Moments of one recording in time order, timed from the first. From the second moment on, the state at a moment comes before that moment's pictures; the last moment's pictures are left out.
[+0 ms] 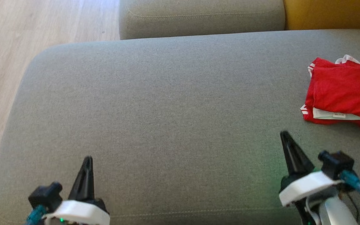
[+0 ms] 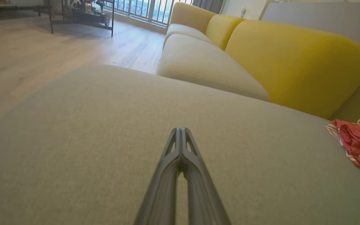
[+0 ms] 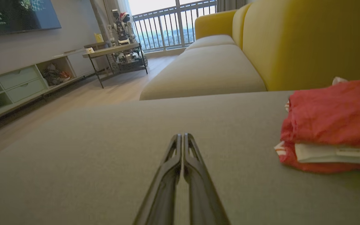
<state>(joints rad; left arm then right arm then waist) 0.08 0.05 -0.09 0.21 -0.32 -0.10 -0.26 -0.08 -0.05 -0.01 0.29 0.18 0.13 -0.25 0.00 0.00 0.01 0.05</state>
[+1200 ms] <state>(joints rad) 0.07 0.05 -0.05 0.24 -0.70 -0.10 -0.16 -0.05 -0.05 -0.04 0.30 0.59 0.13 -0.15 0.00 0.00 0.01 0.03</state>
